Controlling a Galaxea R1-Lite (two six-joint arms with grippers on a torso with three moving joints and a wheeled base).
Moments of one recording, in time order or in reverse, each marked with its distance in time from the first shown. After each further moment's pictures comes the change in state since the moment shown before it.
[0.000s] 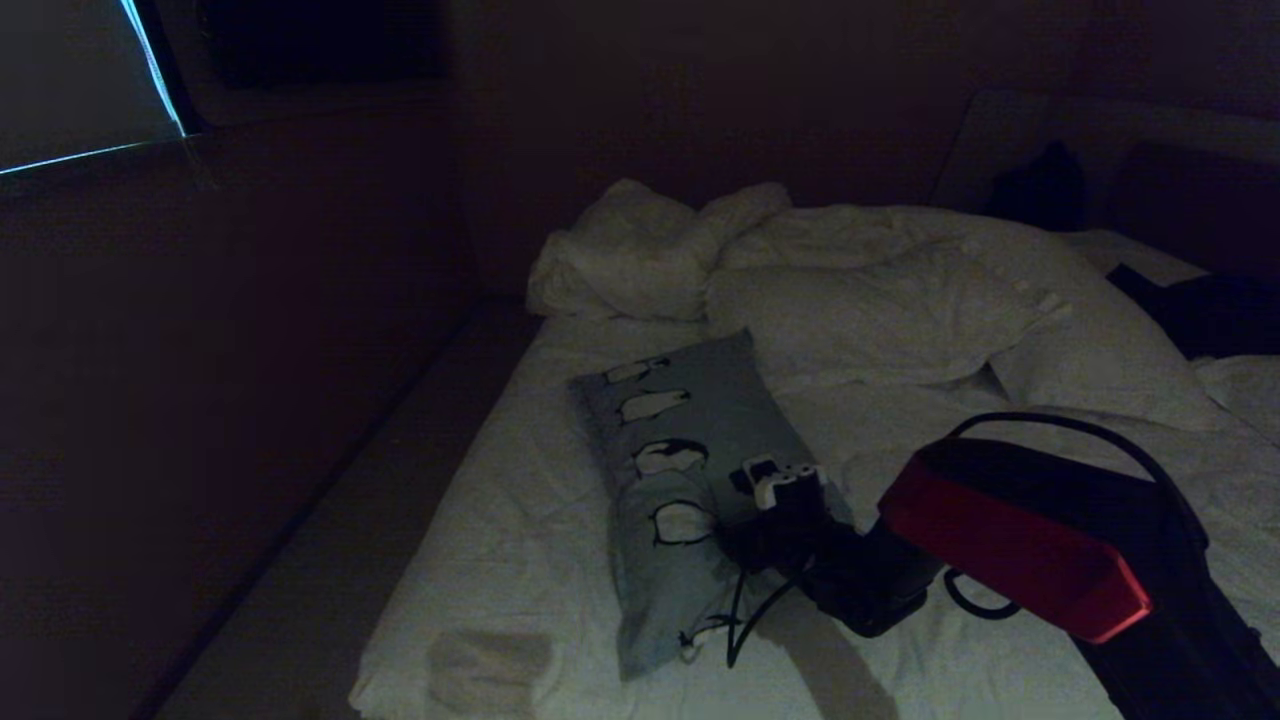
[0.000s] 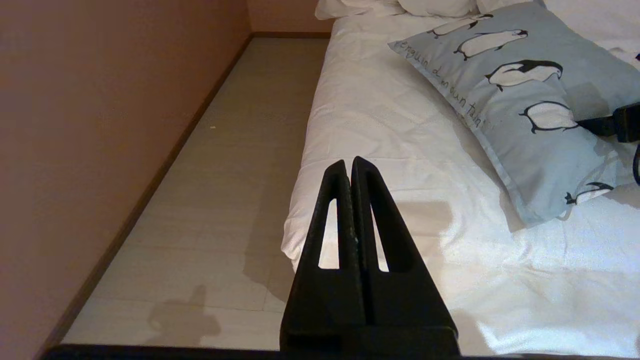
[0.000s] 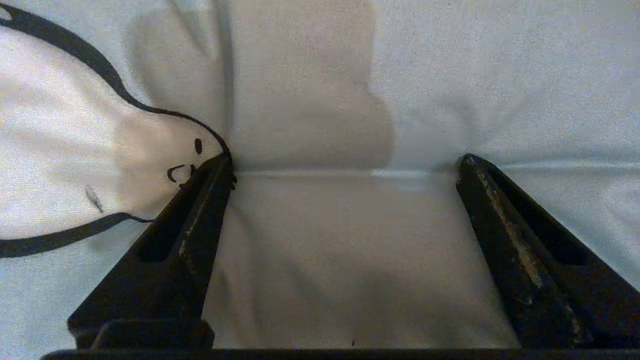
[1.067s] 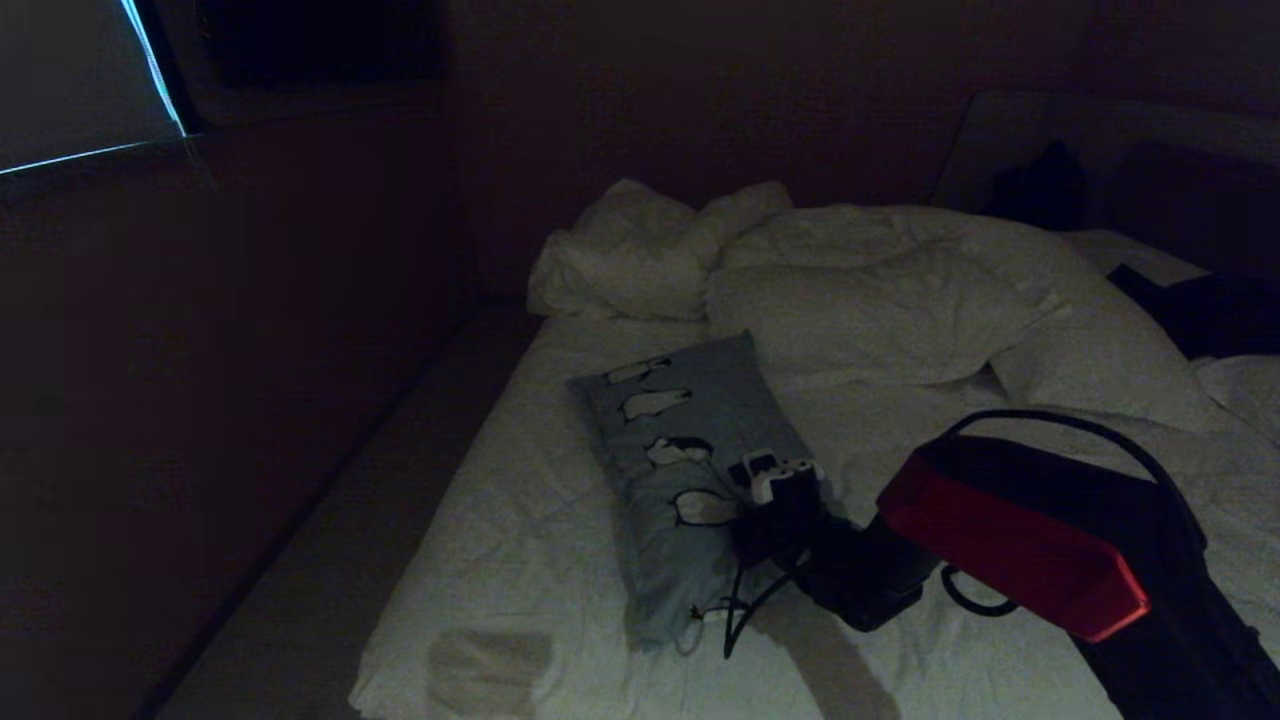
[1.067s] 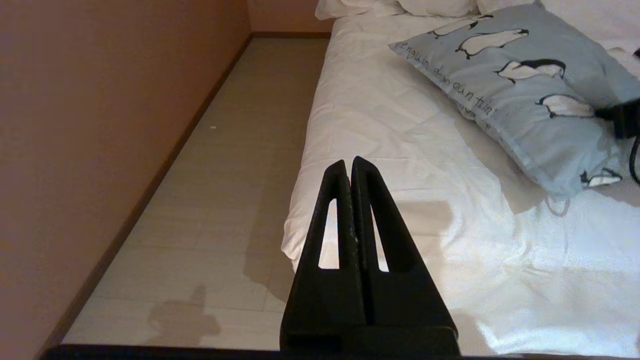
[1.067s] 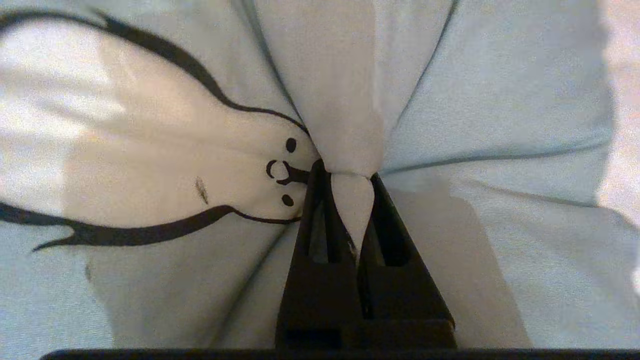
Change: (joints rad) left arm 0.000 0.000 0.000 0.000 0.000 0.000; right arm -0.008 -0.009 -0.027 0.002 -0.061 -0.006
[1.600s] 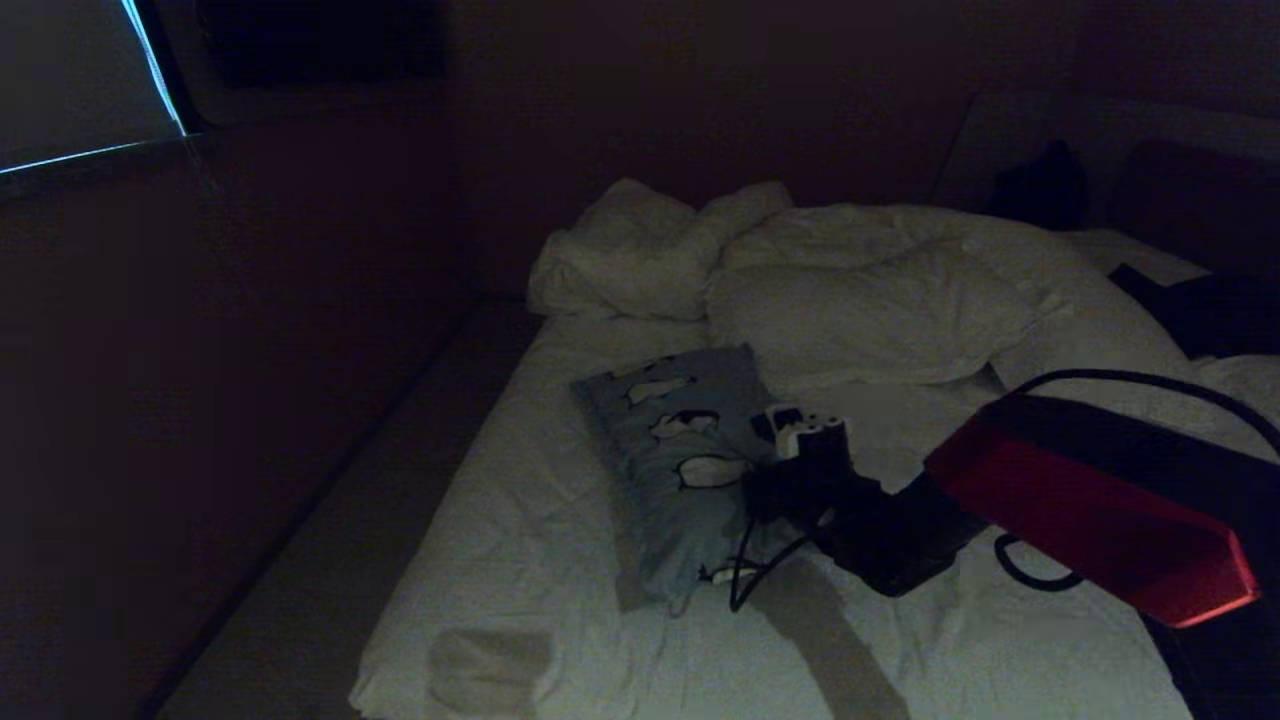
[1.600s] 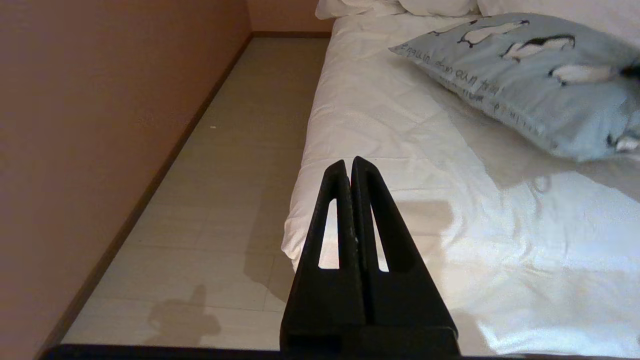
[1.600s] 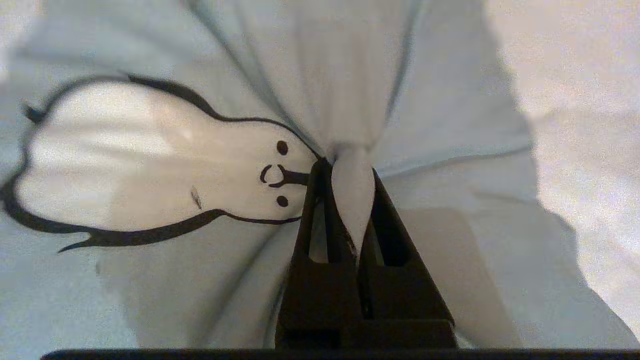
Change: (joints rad) left arm 0.000 0.000 0.000 0.000 0.000 0.000; right arm -0.025 -0.155 0.029 0.000 0.000 0.035
